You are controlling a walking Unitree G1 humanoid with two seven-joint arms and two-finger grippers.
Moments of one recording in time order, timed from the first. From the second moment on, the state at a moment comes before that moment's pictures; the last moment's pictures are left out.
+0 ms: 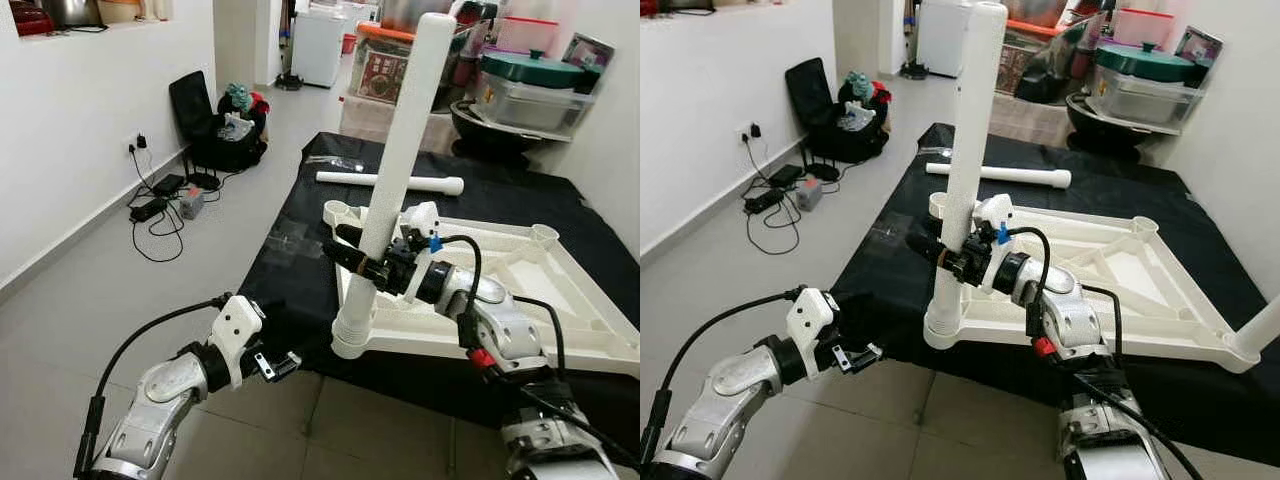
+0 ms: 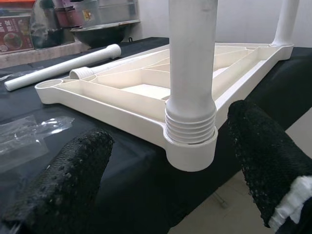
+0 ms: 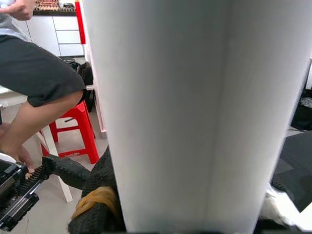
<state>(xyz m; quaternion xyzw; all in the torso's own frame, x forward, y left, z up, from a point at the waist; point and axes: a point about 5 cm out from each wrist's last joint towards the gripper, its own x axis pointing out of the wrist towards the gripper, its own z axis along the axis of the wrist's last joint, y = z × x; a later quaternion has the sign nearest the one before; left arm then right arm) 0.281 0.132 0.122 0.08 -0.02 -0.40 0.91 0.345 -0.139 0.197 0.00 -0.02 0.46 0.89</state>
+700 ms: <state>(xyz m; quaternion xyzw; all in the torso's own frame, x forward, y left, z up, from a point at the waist) 0.281 0.125 0.122 0.07 -0.02 -0.40 0.91 0.329 -0.150 0.184 0.06 -0.07 0.12 0.99</state>
